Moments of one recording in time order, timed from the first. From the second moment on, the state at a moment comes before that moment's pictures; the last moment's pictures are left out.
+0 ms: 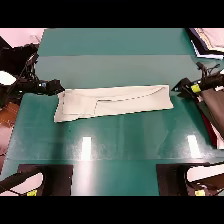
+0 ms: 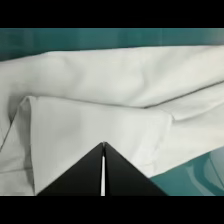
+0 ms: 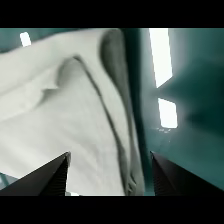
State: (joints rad) left arm 0.07 -1.20 1.04 0.93 -0.97 -1.31; right arm -0.38 -1.66 1.34 -0.94 1.34 1.32
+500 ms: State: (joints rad) left arm 0.07 -1.20 1.05 0.93 -1.01 -1.31; right arm -0.33 -1.74 1.27 -0.83 1.28 1.22
